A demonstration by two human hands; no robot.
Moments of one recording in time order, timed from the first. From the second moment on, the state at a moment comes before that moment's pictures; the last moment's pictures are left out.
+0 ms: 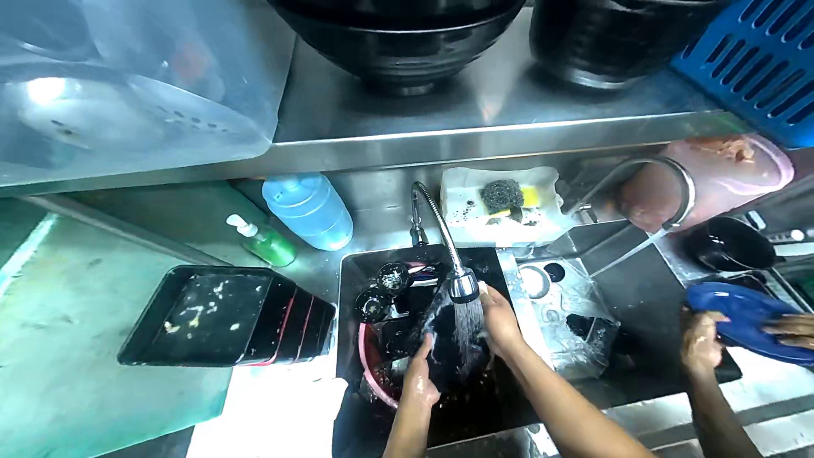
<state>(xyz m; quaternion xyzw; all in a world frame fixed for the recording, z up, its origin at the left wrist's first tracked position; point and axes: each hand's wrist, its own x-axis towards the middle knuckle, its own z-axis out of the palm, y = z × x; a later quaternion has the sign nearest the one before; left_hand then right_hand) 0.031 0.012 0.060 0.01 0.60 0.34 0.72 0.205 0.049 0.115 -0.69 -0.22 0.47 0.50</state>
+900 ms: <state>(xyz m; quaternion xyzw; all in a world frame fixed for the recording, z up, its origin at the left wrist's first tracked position) 0.123 0.025 0.047 0.00 0.69 0.34 0.64 0.191 0.005 0.110 -0.60 -0.06 0.64 0.47</state>
